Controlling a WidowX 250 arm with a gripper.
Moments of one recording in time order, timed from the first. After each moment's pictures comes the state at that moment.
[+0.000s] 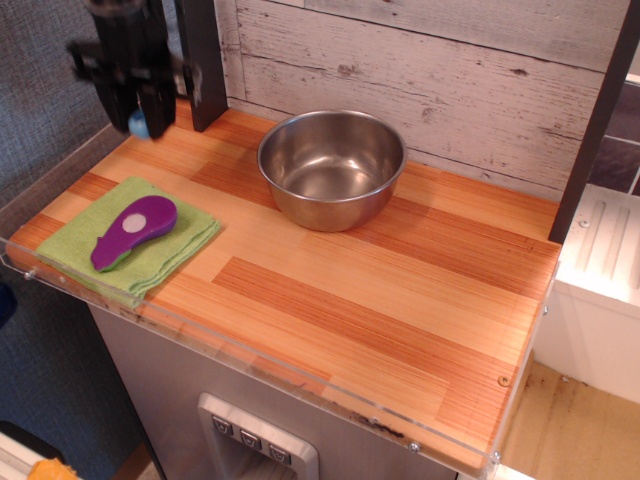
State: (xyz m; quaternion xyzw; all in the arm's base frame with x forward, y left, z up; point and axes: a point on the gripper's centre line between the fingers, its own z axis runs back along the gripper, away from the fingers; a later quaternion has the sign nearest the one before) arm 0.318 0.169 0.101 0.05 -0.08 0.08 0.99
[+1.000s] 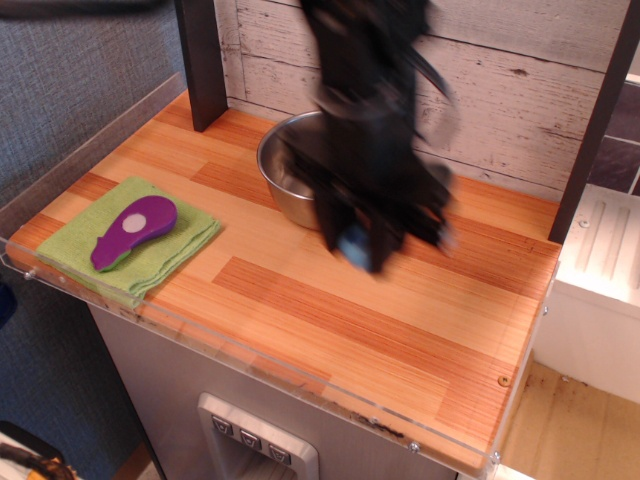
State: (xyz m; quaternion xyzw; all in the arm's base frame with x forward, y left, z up) arm 0.251 -0.074 0.094 -0.01 -0.08 -0.11 0.99
